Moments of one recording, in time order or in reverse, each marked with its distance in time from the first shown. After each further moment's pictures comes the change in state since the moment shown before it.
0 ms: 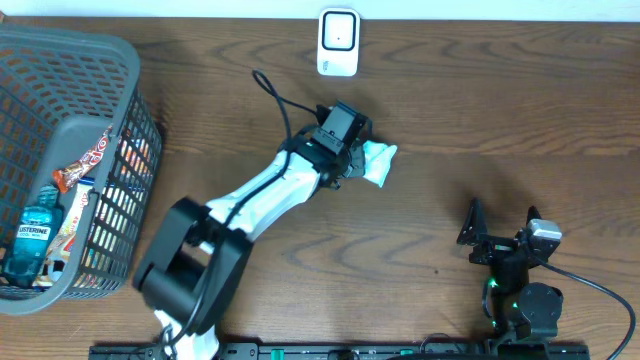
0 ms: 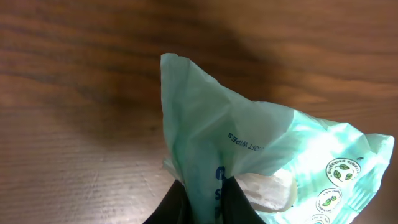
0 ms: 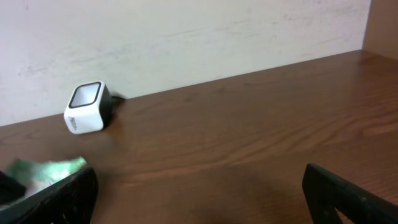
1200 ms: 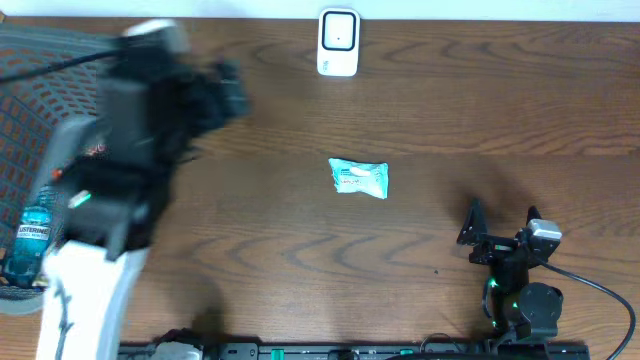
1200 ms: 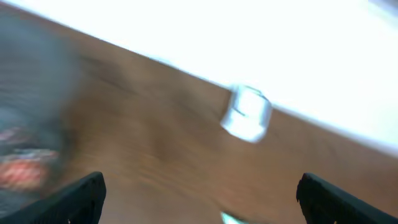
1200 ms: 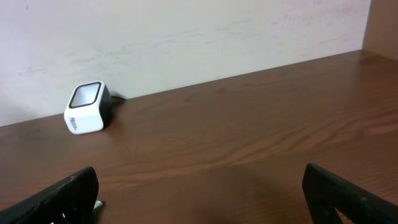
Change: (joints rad) left arm 0.449 -0.690 0.293 -0.477 -0.156 0.164; right arm 0.000 0.000 0.000 0.000 0.000 0.000
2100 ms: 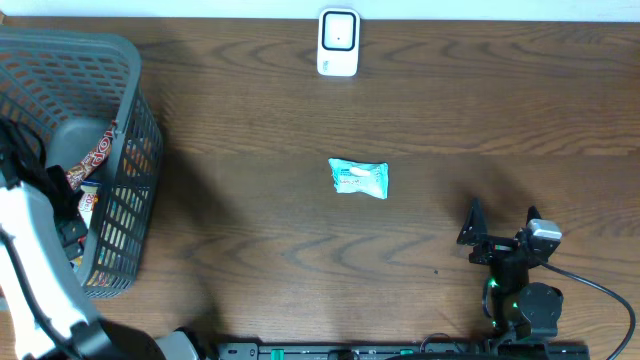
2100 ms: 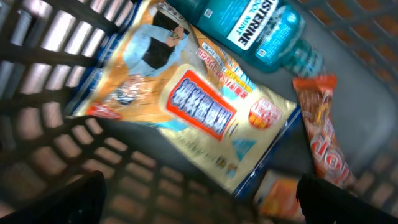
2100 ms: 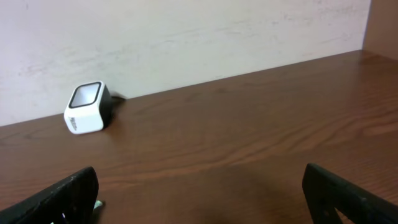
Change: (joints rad) left arm 0.776 0.256 -0.217 -0.374 -0.037 -1.004; right arm 0.000 0.000 0.000 0.000 0.000 0.000
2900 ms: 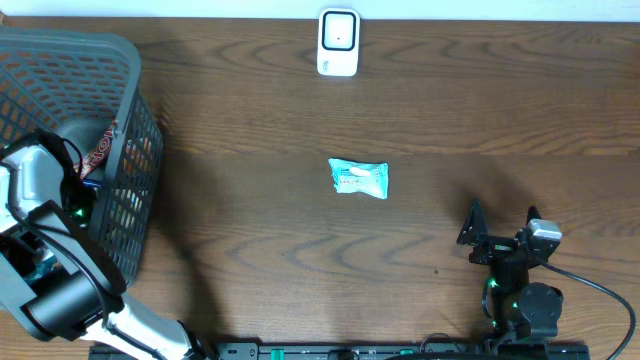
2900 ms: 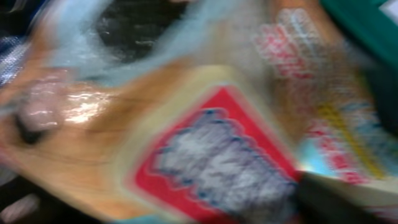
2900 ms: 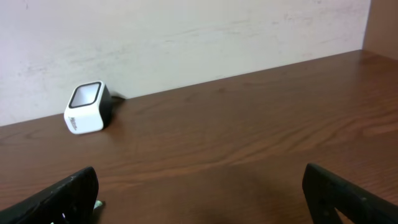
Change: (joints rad) left arm 0.000 0.407 -0.038 0.040 0.006 -0.137; right arm 0.000 0.000 0.000 0.000 0.000 0.000
